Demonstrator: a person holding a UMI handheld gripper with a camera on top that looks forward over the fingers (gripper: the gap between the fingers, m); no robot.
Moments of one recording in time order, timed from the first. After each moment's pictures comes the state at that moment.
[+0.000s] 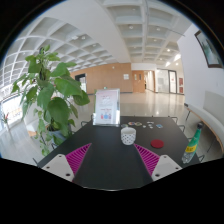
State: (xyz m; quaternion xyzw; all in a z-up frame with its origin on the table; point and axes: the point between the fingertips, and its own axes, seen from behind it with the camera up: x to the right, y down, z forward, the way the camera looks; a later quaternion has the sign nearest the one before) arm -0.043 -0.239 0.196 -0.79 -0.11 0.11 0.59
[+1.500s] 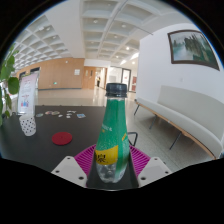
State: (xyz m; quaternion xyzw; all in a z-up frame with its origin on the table) arm 0.332 -0.069 0.070 -0.80 0.06 -0.11 0.59
